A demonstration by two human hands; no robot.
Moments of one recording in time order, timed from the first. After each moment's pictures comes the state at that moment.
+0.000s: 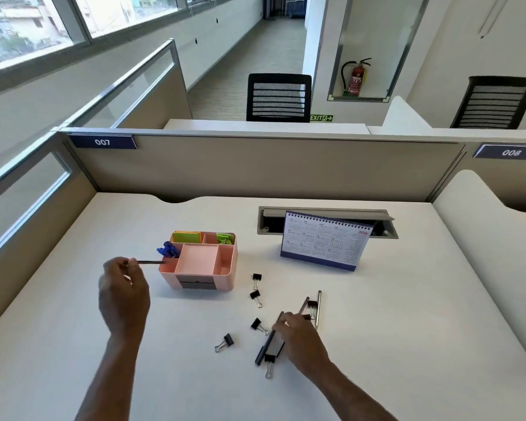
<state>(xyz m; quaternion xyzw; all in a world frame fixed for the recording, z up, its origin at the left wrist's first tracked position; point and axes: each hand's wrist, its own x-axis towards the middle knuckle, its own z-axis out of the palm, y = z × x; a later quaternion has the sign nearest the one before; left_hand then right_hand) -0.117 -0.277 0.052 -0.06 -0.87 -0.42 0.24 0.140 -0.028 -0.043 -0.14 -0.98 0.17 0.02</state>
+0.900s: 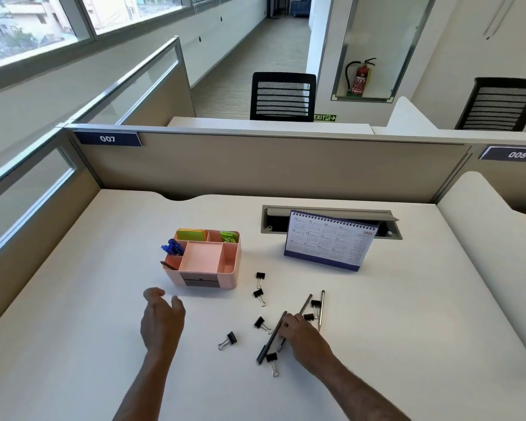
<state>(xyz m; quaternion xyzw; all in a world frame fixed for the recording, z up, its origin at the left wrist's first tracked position) -0.072 -0.258 -0.008 0.03 -0.94 -0.35 0.00 0.136 -0.020 -0.051 -0.07 -0.99 0.11 -0.06</state>
